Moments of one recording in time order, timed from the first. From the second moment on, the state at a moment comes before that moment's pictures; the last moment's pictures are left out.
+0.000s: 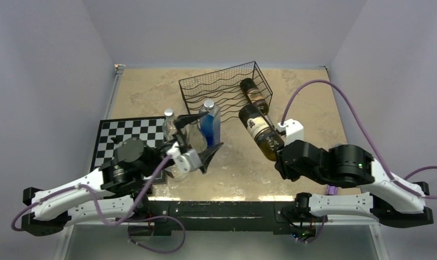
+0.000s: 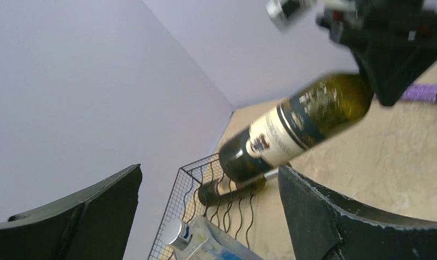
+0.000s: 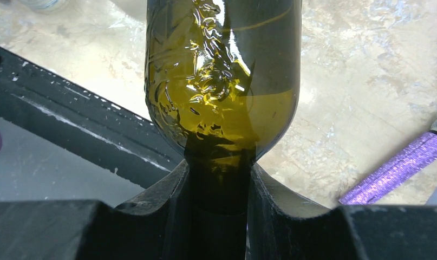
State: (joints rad) left arm -1.22 0.82 0.95 0.01 -0.08 0.71; right arm 1.28 0.89 1.42 -1.50 0.53 0.69
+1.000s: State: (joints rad) left arm -1.22 0.47 0.97 -0.41 -0.38 0.05; right arm 0.94 0.96 0.76 -0.73 0.34 0.61
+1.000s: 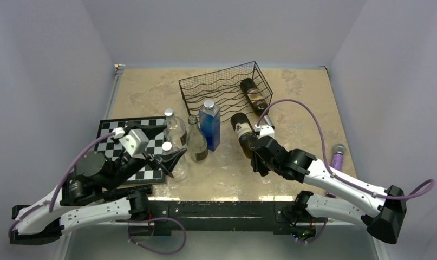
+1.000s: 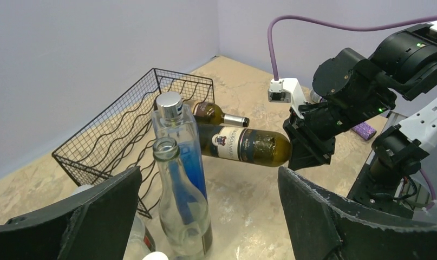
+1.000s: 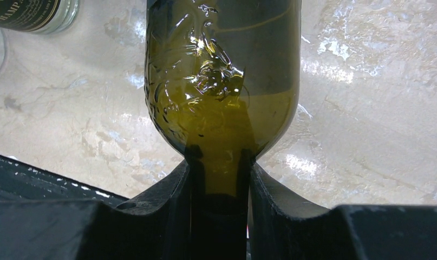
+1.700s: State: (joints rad) left arm -1.22 0.37 0.97 -0.57 -0.40 0.01; right arm 0.81 1.04 0.70 -0.52 0.31 0.58
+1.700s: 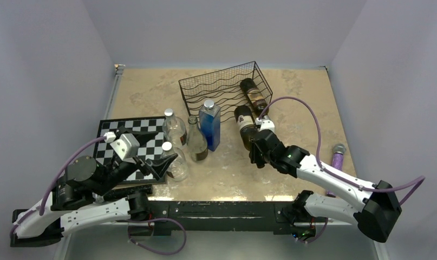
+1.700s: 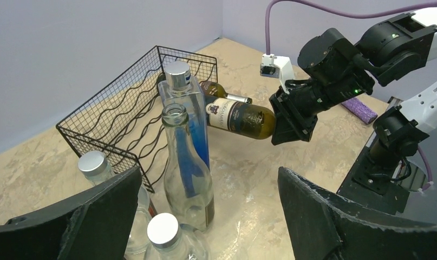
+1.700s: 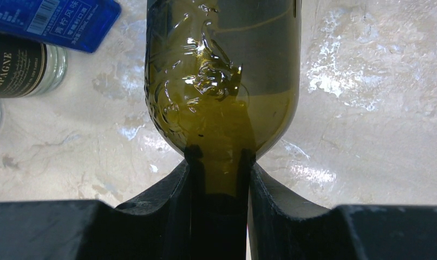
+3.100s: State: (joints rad) left arm -1.22 0.46 1.00 -0.66 -0.38 0.01; right arm 0.59 1.70 1.02 -0.10 0.22 0.32
